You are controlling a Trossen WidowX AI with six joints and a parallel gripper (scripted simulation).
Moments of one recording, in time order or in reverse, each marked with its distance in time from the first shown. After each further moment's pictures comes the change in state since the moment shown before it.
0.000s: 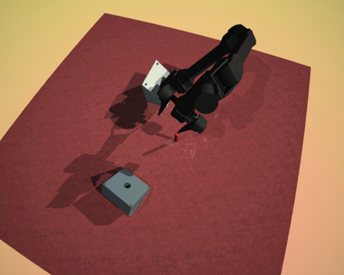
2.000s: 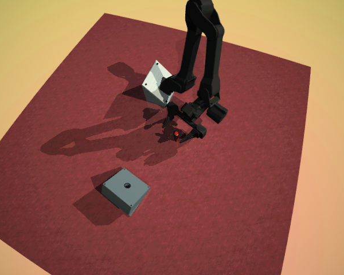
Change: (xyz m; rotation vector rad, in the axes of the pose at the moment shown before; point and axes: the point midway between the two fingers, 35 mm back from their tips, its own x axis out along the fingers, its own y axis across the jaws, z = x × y) arm 0.053 0.042 -0.046 0.428 -0.791 0.116
